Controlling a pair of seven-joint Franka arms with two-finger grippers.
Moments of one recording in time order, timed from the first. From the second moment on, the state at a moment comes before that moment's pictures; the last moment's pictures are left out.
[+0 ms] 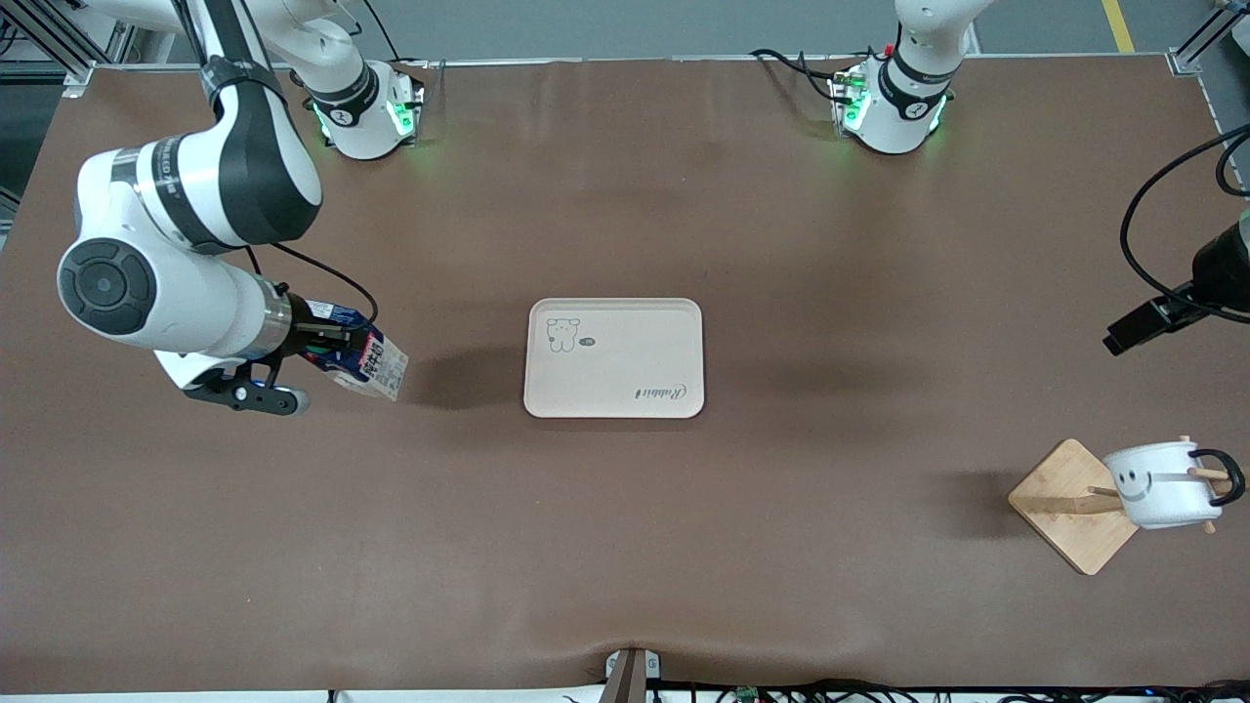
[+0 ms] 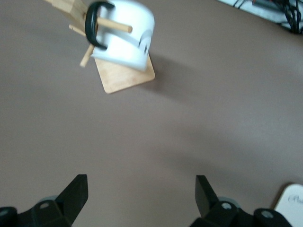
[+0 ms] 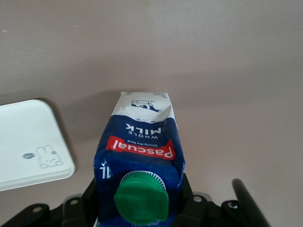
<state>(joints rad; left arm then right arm) 0.57 0.14 -0.63 -1.50 0.15 1.66 -0.43 0.33 0.32 -0.14 -1.53 0.06 1.58 0.36</state>
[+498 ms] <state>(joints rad) 0.56 0.08 -0.70 -1.47 0.15 1.54 -0.39 0.15 0.32 -0.14 -1.65 0.03 1.68 0.08</state>
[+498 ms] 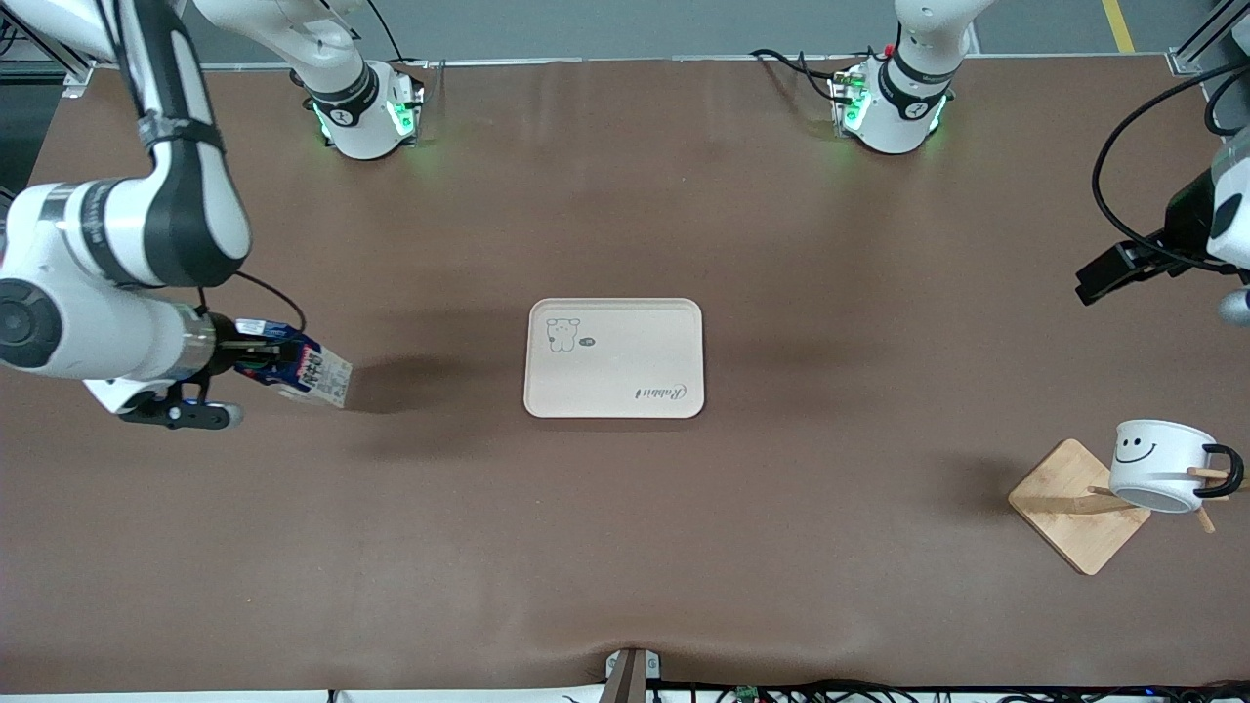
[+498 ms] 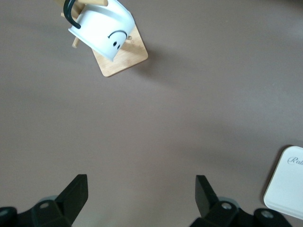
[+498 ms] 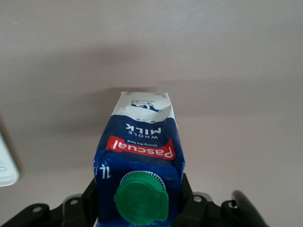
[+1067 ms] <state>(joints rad) 0.29 0.03 -0.47 -1.47 0.15 1.48 -0.37 0.07 0.31 -0.14 -1.72 -0.02 1.70 -0.05</state>
